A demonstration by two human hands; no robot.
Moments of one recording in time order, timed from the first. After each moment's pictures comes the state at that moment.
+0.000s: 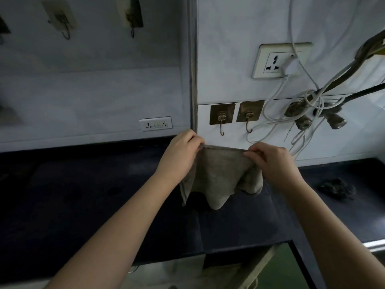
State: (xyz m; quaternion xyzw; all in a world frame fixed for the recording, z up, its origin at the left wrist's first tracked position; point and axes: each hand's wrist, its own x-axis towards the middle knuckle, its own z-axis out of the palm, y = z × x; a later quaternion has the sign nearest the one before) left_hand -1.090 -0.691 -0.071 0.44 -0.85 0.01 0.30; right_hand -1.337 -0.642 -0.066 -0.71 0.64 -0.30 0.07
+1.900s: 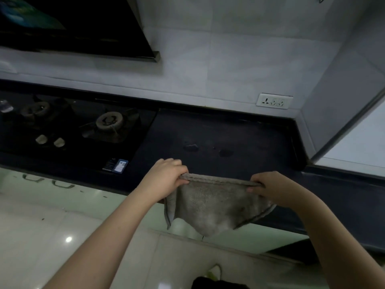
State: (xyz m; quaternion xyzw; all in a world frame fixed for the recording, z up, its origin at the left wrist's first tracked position) left_hand -0.639 -0.511 -0.153 0.60 -0.79 -0.07 0.09; right_hand -0.947 -0.570 -0.126 -0.81 0.50 0.11 0.27
